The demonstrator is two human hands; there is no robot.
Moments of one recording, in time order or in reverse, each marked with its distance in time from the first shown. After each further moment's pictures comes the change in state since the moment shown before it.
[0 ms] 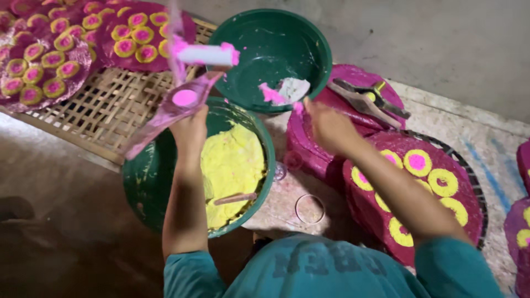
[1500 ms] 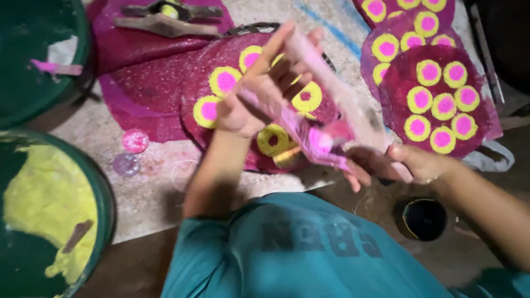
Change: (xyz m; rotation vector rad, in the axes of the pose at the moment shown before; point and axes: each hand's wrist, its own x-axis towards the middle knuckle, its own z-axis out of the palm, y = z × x) left_hand -0.208 0.270 0.312 -1.978 -1.490 -0.599; right_hand -0.487 0.069 -0.142 1.745 -0.286 0.572
